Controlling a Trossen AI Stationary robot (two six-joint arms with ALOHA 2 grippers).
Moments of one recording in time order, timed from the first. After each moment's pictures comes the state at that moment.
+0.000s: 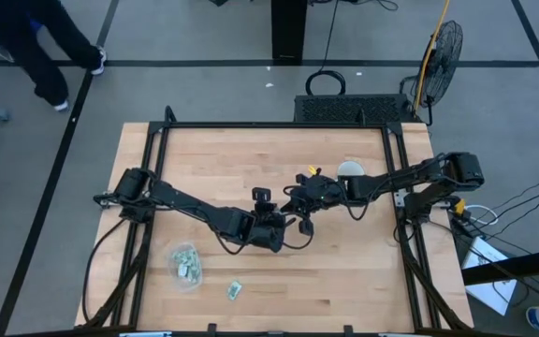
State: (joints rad) left arm -0.27 1.95 1.40 -0.52 -0.79 0.10; right arm 0.01 1.53 0.82 0.13 -0.06 0.05
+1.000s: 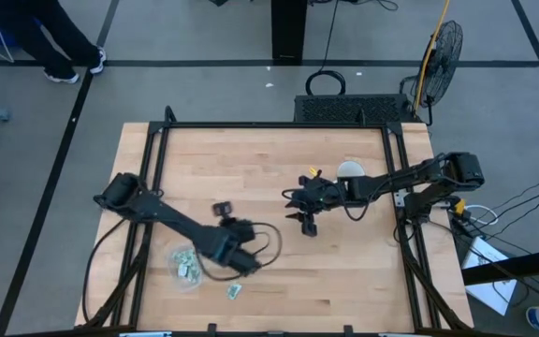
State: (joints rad) left arm -0.46 1.88 1.40 -1.21 -0.61 -0.74; right arm 0.02 1.53 0.80 0.05 -0.05 0.04
